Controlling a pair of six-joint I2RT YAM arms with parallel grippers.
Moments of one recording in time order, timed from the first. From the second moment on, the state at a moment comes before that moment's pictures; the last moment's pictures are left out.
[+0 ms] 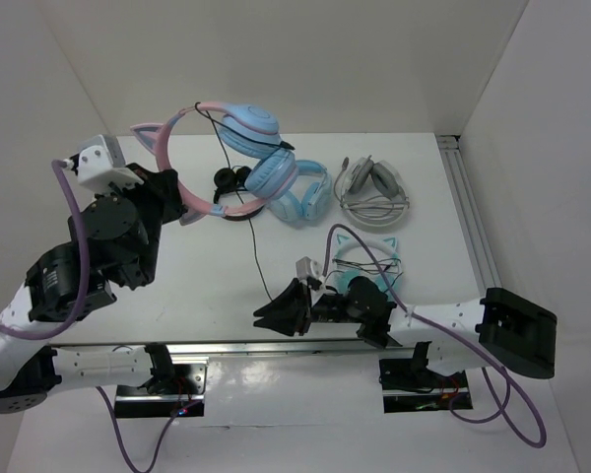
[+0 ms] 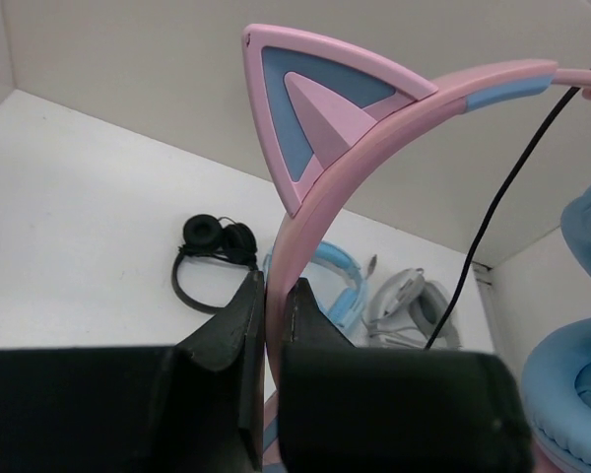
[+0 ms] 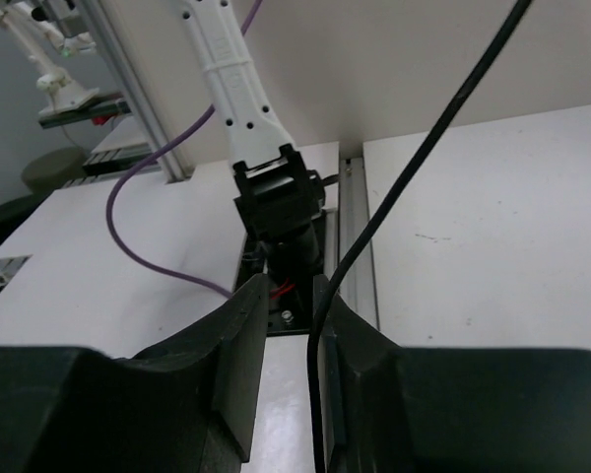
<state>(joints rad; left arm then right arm) -1.09 0.96 1.61 -0.70 -1.18 -0.53 1.14 1.23 0.39 1.09 -0.42 0.31</state>
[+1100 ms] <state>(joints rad) -1.05 0.92 1.29 -0.50 -1.35 -0.20 1.59 1.14 0.66 0.51 -0.02 0.08</state>
